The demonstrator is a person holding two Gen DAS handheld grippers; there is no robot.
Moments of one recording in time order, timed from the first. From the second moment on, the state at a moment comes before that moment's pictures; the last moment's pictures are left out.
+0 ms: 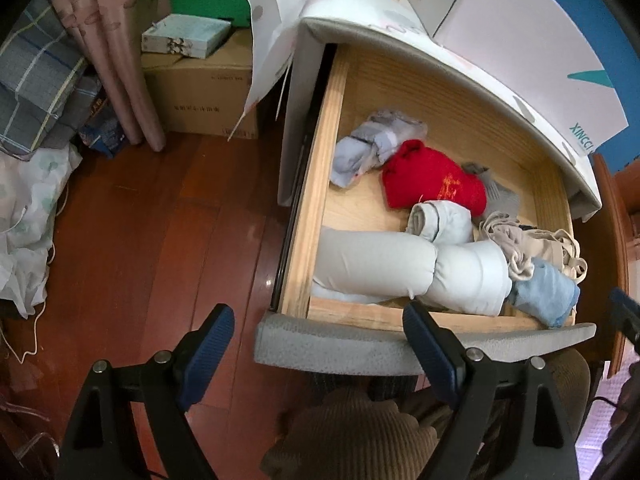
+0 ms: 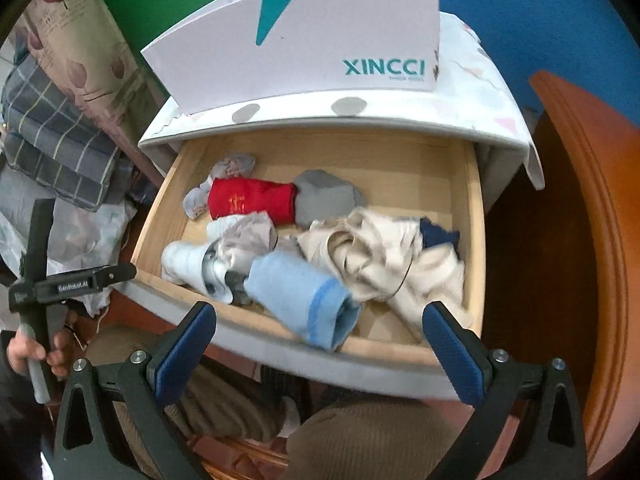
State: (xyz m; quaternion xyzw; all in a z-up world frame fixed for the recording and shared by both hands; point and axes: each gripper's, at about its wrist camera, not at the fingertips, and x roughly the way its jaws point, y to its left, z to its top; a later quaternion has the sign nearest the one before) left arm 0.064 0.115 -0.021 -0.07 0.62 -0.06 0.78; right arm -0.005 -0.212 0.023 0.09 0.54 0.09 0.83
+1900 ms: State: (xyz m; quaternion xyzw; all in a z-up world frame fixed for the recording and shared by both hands) left arm 0.096 0.039 -0.018 0.13 0.60 -0.25 0.75; right arm 0.067 -0.246 -0.113 -0.08 0.66 0.13 0.74
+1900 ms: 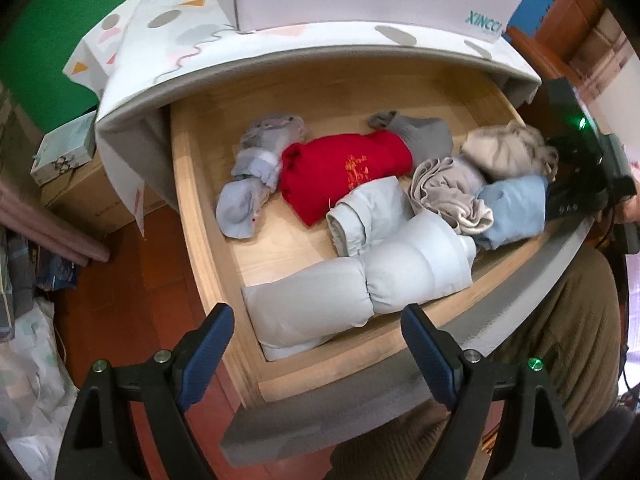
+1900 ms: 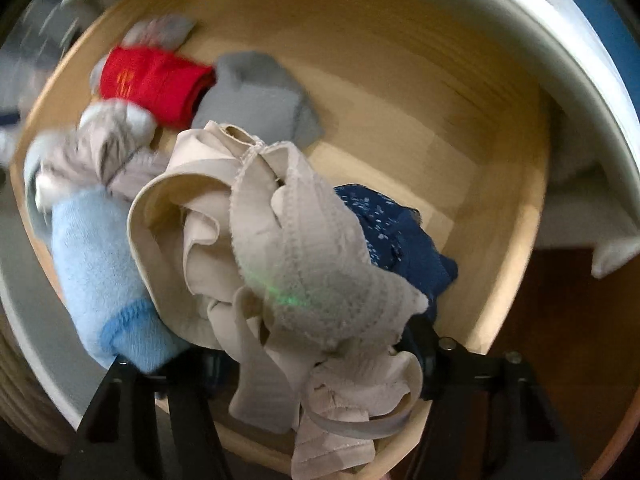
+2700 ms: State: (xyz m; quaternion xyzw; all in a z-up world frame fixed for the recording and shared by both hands) left arm 0.111 -0.004 -0.049 0.24 0.60 -0.35 0.68; right arm 0.014 -0.317 -0.056 0.21 0.54 0.02 0.81
